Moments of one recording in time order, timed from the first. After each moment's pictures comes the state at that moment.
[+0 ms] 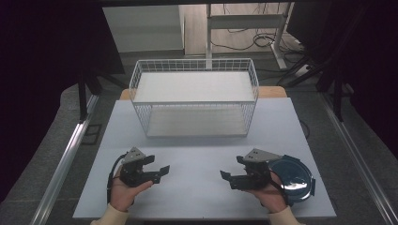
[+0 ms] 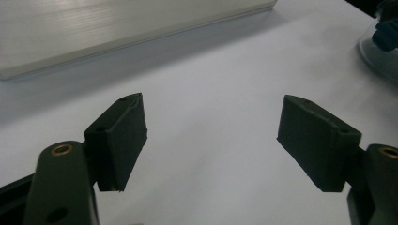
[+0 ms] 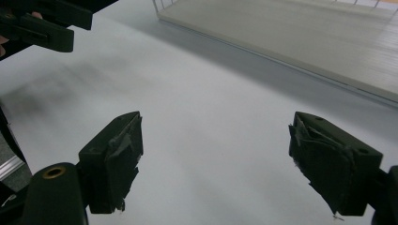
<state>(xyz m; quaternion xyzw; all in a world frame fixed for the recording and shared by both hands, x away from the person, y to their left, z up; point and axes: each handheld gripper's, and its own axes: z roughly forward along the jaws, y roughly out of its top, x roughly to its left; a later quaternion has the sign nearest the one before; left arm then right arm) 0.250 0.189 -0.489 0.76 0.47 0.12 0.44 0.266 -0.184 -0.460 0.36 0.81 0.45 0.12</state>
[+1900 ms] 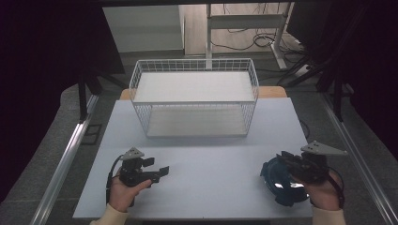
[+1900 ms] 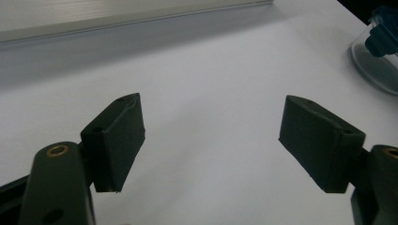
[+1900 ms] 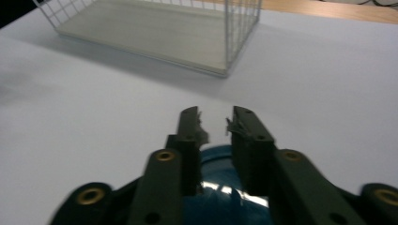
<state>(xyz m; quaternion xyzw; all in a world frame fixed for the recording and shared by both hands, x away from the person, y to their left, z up) 0.252 0.195 -0.492 0.74 0.49 0.07 0.45 0.267 -0.310 -0.419 0.46 0.76 0.41 0.20</state>
